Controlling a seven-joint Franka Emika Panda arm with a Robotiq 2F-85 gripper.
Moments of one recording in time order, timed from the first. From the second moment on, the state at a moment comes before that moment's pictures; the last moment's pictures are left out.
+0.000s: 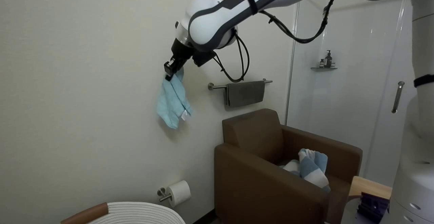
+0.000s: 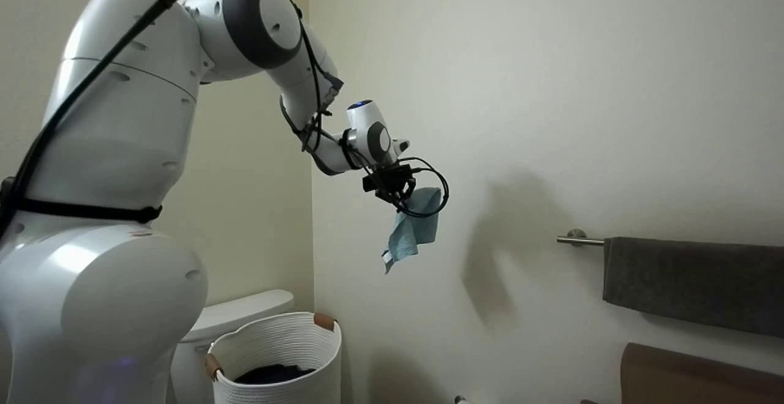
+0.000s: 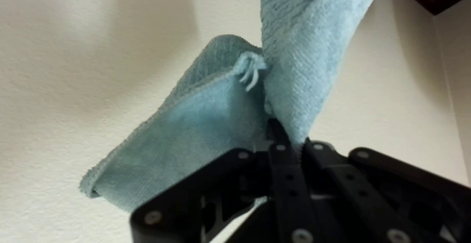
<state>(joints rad) 0.07 0.17 0.11 -1.86 -0.20 2.72 -0.14</state>
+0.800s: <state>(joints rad) 0.16 0.00 0.32 -2.15 0.58 2.70 -0.86</state>
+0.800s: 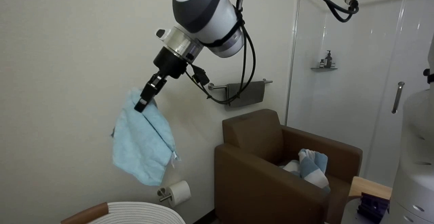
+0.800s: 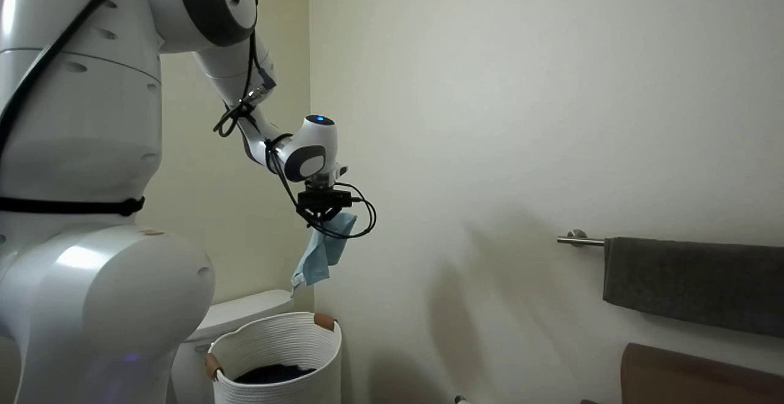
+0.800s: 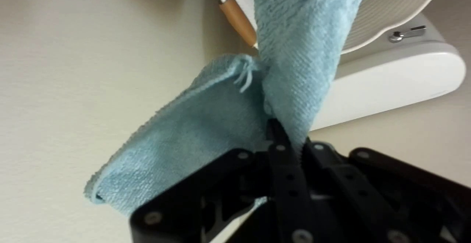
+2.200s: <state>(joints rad) 0.26 0.20 0.32 -2.07 0.45 2.52 -0.97</state>
